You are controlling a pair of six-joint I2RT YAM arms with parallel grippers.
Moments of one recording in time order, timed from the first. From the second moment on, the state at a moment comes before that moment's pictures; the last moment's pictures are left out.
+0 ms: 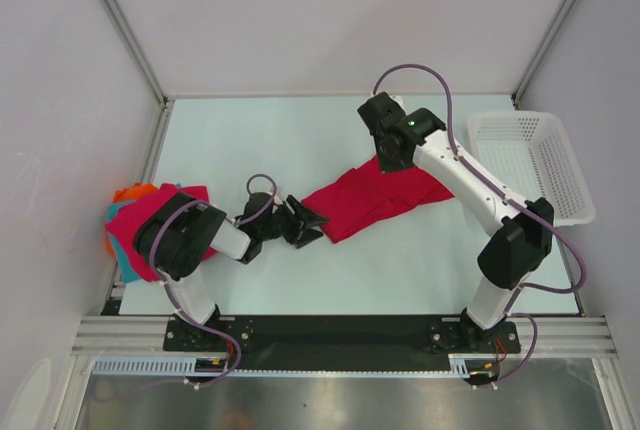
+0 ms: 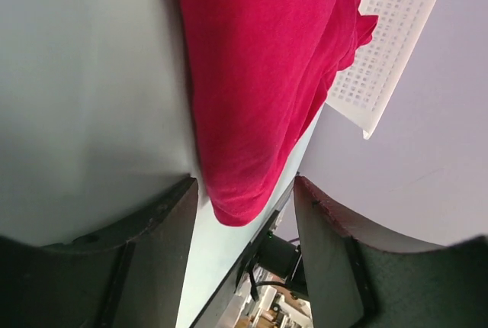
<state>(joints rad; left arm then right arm) -0.47 1.77 0.42 0.81 0.47 -1.37 0.62 1.74 1.74 -1.10 0.41 0.36</state>
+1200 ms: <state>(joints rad) -0.48 1.34 0.58 0.19 0.24 -1.11 0.60 1.52 1.60 -1.11 0.42 0.37</state>
